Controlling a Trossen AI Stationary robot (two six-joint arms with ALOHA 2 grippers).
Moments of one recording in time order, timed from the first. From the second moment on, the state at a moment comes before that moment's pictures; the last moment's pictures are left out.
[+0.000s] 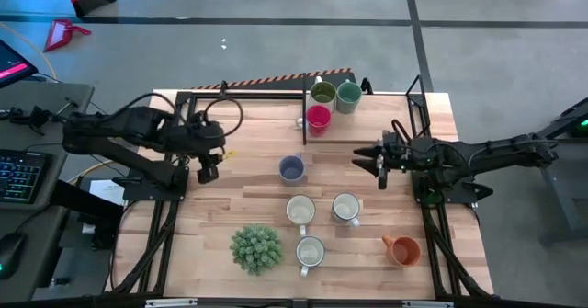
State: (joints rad) left arm -0.14 1.12 1.41 -1.32 -0.34 -0.29; right arm 0.09 0.67 0.49 -0.04 0.23 0.39
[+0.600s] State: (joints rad) left arm -0.22 0.82 0.93 -1.20 -0.34 -0.41; right arm 0.09 1.14 1.02 -0.44 0.23 0.36
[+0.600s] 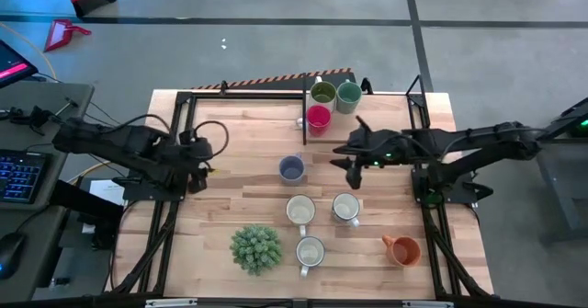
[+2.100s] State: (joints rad) left arm -0.26 0.49 0.86 -0.87 -0.35 -0.15; right arm 0.01 1.92 1.75 -0.95 0.04 0.19
